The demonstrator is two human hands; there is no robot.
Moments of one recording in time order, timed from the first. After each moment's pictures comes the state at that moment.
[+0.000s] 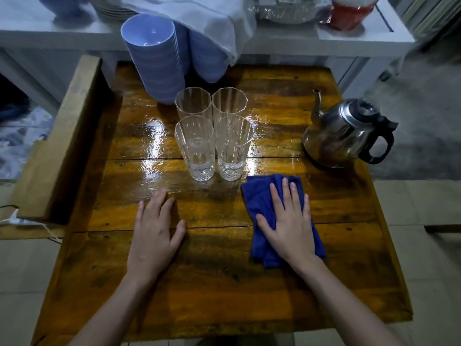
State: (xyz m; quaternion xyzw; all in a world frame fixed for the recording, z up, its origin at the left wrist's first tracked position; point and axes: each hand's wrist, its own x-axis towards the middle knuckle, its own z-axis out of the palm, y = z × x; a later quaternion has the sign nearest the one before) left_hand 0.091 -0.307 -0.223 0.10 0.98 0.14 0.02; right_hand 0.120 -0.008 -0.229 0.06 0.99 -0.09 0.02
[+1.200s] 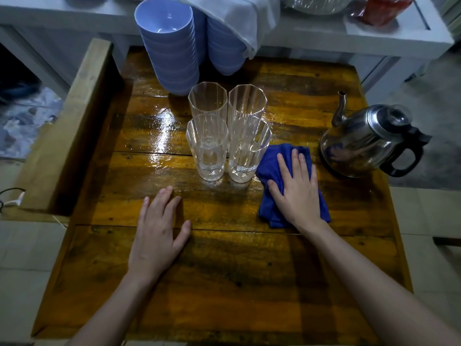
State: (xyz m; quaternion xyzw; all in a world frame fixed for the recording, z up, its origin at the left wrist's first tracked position) left_hand 0.088 -0.308 -0.223 0.10 0.99 0.13 0.02; right_hand 0.032 0.010 -0.231 0.03 0.99 -0.10 0.02
